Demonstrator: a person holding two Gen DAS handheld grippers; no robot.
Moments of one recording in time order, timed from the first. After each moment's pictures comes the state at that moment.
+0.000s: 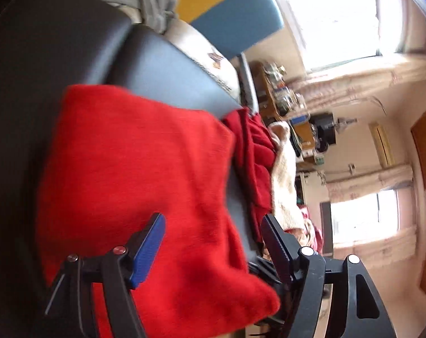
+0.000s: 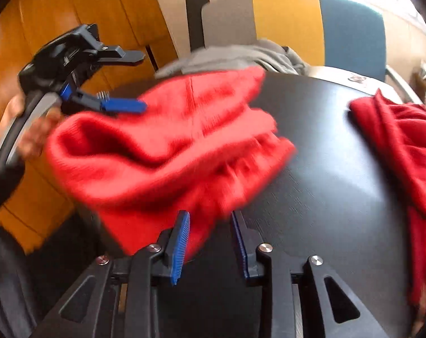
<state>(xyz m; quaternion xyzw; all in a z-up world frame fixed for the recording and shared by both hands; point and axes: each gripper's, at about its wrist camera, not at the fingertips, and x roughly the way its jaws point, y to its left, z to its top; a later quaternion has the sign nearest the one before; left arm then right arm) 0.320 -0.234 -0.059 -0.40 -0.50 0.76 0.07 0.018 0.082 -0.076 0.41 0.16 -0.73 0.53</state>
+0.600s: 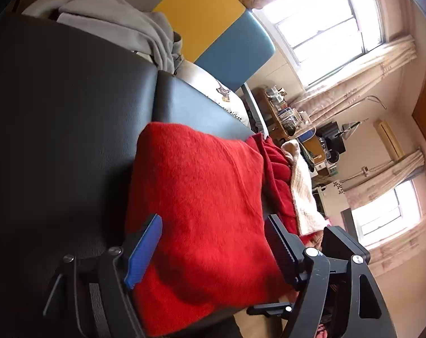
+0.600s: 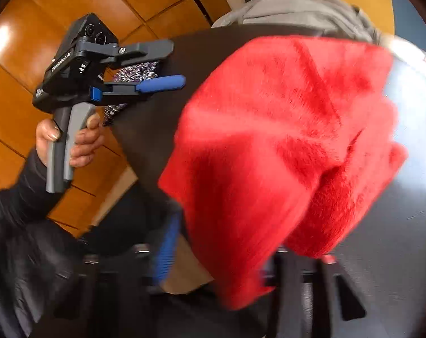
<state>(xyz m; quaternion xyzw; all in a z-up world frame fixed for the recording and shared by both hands) 0.375 -0.247 -0.052 -0.34 -0.41 0.84 0.04 0.041 -0.020 -0.070 0.52 0.14 -0.55 0.64</state>
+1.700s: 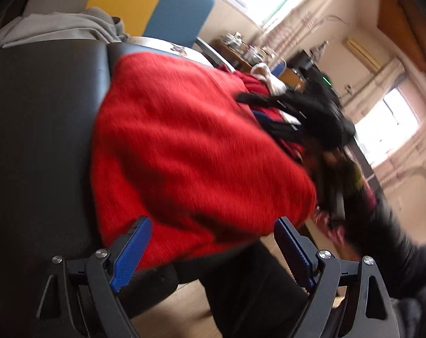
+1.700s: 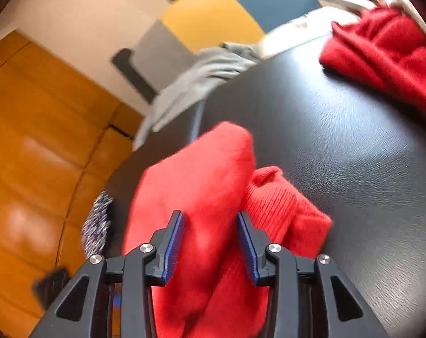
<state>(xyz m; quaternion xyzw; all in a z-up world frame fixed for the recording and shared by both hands) 0.419 -0.157 -0.101 -0.41 -0.24 0.87 0.14 -0.073 0.020 -0.093 0.52 -0.15 -0.72 0.43</state>
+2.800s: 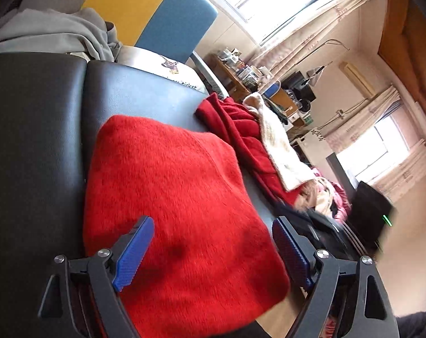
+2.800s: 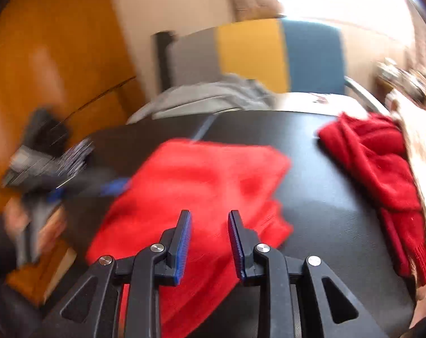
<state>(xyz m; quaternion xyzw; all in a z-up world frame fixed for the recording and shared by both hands) 0.330 -0.165 -0.058 -0.38 -0.32 0.86 0.15 0.026 0.072 -0.031 0.36 0.10 -0.79 0.49</state>
